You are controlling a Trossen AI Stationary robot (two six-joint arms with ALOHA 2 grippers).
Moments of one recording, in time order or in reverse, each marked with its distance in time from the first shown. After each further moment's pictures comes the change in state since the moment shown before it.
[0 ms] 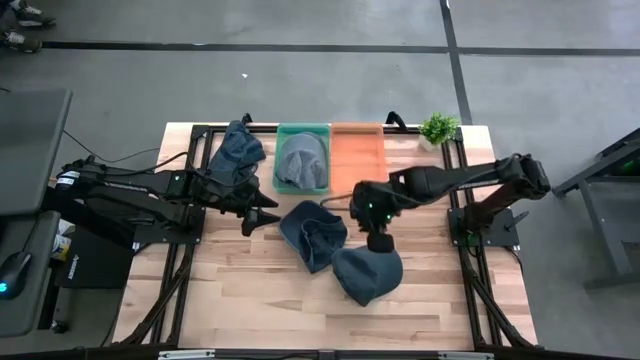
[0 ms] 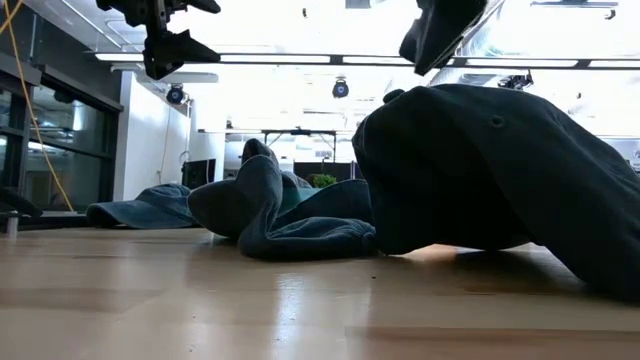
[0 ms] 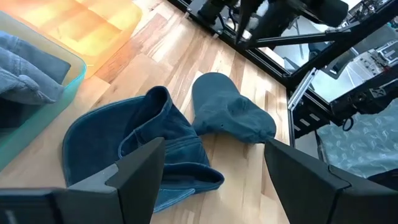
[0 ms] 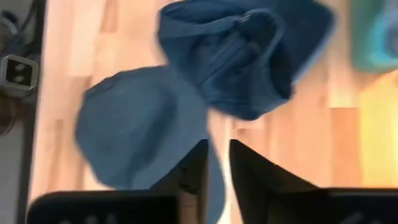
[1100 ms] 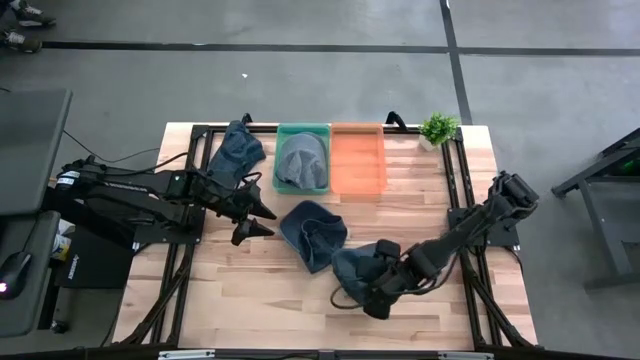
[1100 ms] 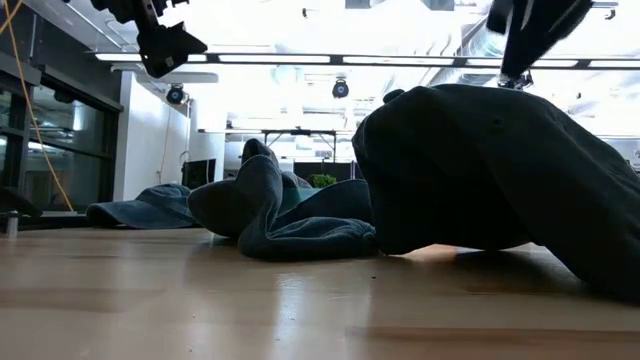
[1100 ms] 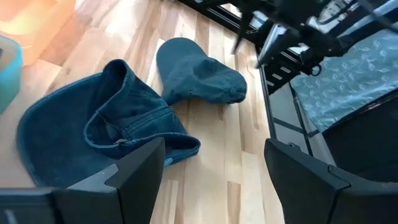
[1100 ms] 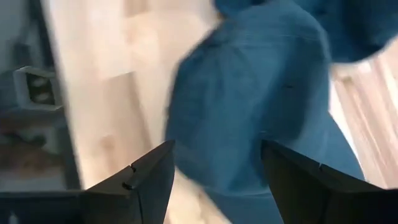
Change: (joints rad) left arm 0.000 0.002 0.001 -0.038 0.205 0.131; right arm 0.509 0.181 -0.001 0.088 0.384 0.730
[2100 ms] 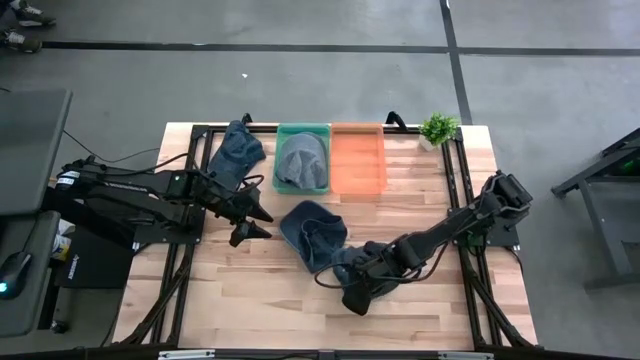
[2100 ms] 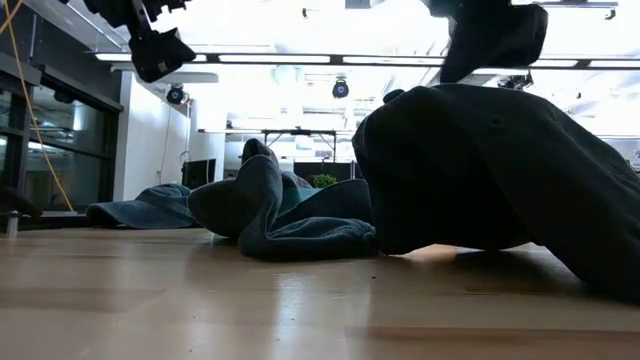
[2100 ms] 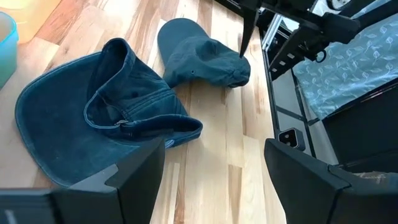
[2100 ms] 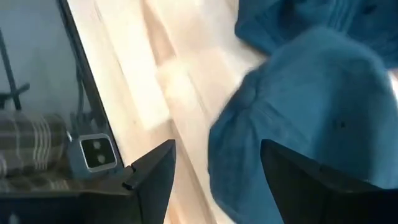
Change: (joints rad) left arm 0.000 0.000 0.000 -0.060 0.025 0.000; right arm -0.098 0.042 0.001 0.207 -0.123 0.125
